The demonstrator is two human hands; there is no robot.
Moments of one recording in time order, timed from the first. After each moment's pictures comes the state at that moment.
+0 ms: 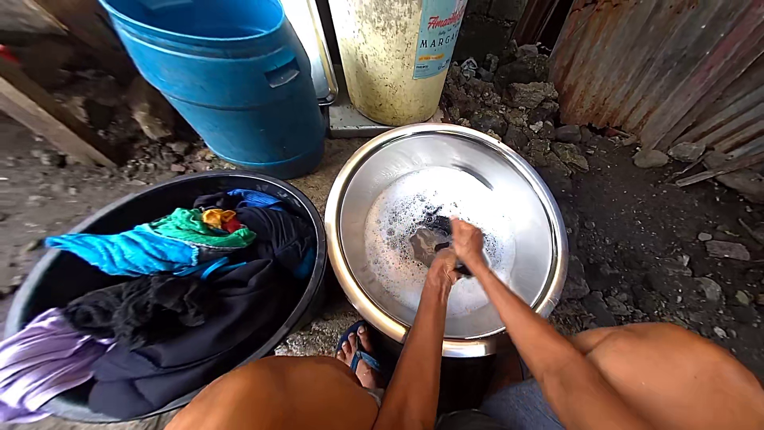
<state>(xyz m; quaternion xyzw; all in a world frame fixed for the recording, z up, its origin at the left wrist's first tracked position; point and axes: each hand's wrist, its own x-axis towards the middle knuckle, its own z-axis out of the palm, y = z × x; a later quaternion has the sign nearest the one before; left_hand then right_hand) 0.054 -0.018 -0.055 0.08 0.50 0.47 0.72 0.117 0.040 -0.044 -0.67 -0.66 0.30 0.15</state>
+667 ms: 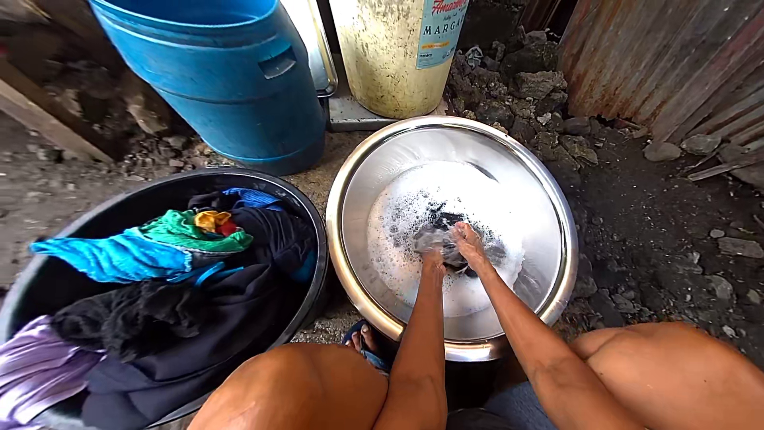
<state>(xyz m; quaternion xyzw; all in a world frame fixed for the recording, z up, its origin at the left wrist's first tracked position) 0.037 0.008 -0.134 0.01 0.60 0.52 0.60 0.130 0.059 -0.124 -0.64 -0.58 0.47 0.20</state>
